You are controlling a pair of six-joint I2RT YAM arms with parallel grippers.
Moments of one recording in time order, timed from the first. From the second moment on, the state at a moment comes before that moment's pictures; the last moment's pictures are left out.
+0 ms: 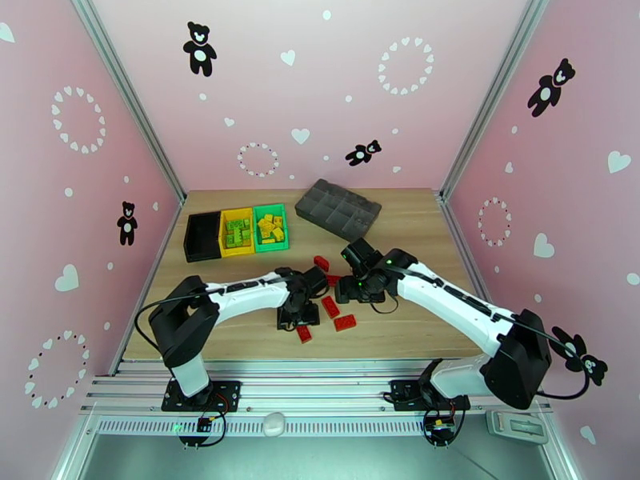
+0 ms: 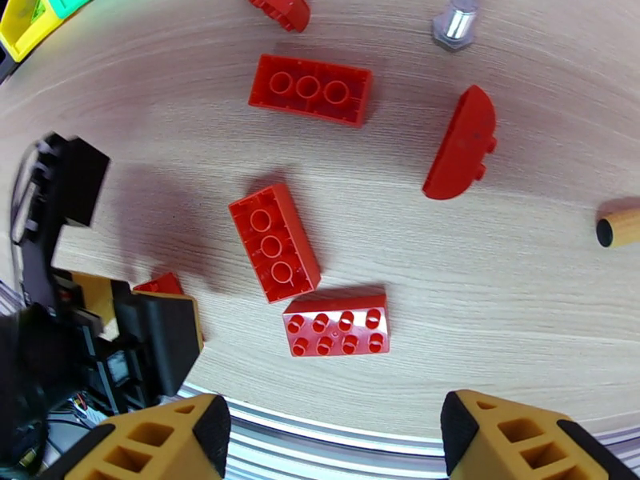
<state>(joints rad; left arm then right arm) -0.94 1.78 1.12 -0.85 0.07 -1.04 0.73 1.38 1.13 -1.01 -0.02 0.63</state>
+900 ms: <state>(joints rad) -0.69 1.56 1.13 -0.88 0.04 -1.02 0.78 1.56 1.24 -0.86 -0.27 0.61</state>
